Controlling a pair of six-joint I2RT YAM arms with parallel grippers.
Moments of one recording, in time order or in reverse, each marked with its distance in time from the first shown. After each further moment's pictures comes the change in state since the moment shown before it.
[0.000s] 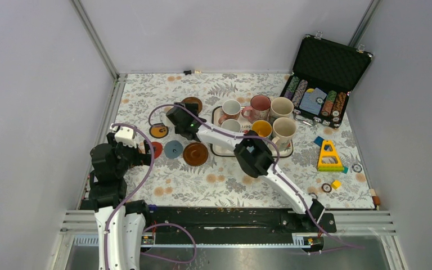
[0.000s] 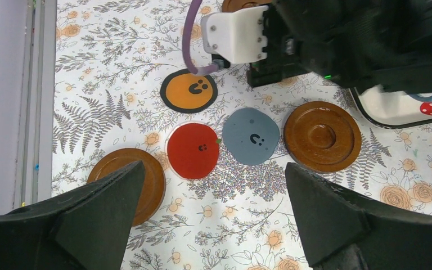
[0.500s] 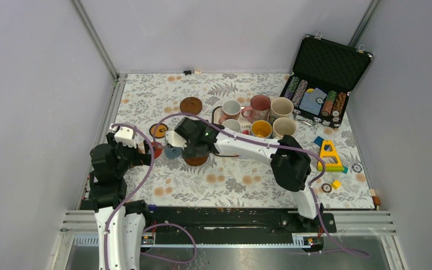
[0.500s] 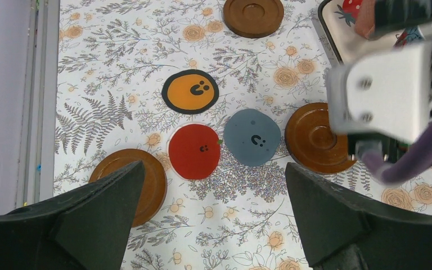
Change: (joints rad) left arm 0.000 -0.003 0.000 0.003 -0.005 0.000; right arm 0.114 -0.618 -0.542 -0.301 -0.285 0.222
